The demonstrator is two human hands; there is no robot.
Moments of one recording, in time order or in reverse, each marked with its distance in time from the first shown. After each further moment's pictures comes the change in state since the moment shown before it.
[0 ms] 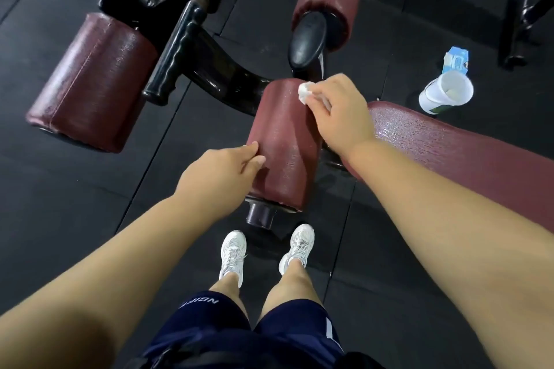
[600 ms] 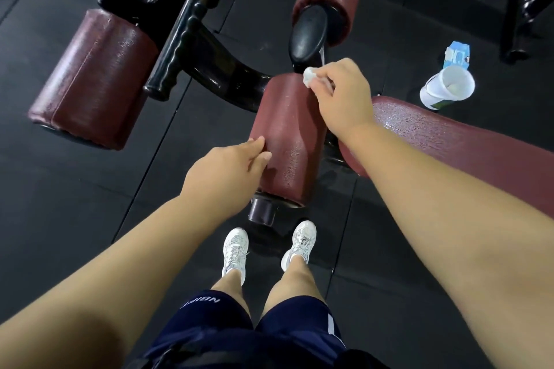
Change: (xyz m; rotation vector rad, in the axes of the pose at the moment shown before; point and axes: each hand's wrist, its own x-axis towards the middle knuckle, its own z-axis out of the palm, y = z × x) left_hand -0.008 0.005 0.003 0.042 0.005 0.029; right_hand 0.014 0.001 0.002 -0.027 0.007 0.129
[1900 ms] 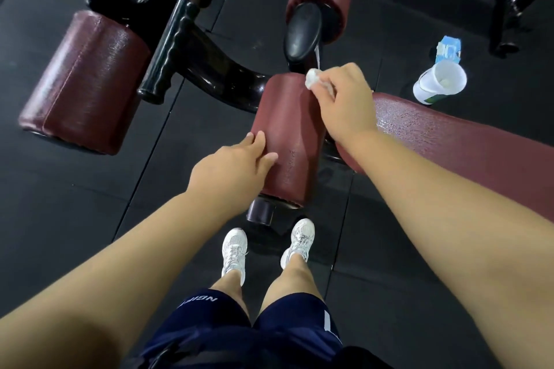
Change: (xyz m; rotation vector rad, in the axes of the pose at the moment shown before) left_hand 0.012 0.002 0.005 0.131 -0.059 0.084; right_hand -0.009 0.004 0.000 -0.022 0.047 0.038
